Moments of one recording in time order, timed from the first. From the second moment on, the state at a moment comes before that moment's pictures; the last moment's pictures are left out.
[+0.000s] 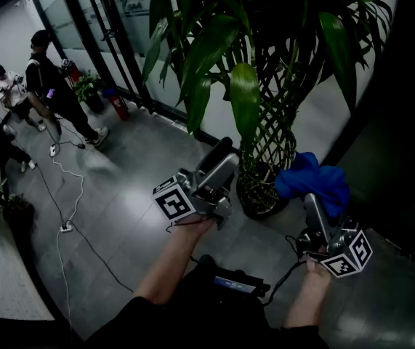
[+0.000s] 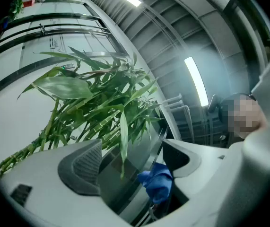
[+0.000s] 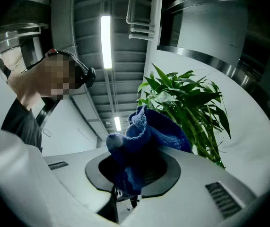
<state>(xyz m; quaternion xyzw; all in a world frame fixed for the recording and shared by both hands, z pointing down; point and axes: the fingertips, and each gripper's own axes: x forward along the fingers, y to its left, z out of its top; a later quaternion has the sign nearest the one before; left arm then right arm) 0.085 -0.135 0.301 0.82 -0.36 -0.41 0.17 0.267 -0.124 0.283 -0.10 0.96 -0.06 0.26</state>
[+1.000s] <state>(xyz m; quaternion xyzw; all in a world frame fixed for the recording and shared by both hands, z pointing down) 0.057 -0.183 0.287 0.88 -0.18 -0.40 0.20 0.052 -0.234 0.152 -0.22 0.95 0.17 0.13</state>
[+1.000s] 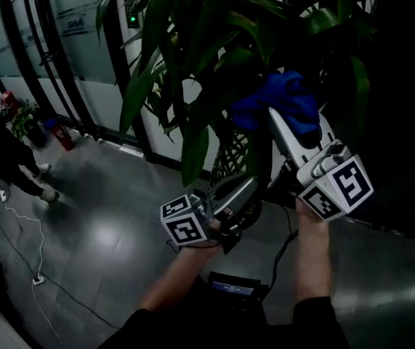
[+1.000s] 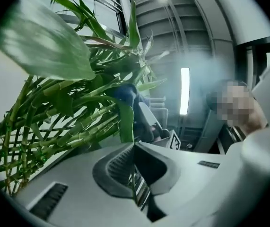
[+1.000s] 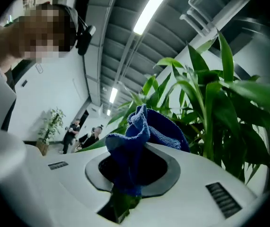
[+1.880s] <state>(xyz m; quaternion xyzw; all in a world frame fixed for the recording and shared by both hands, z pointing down) 0.074 -0.169 0.298 0.87 -0.17 -0.41 0.20 0.084 -0.191 0.264 -0.05 1.00 0.01 0.07</state>
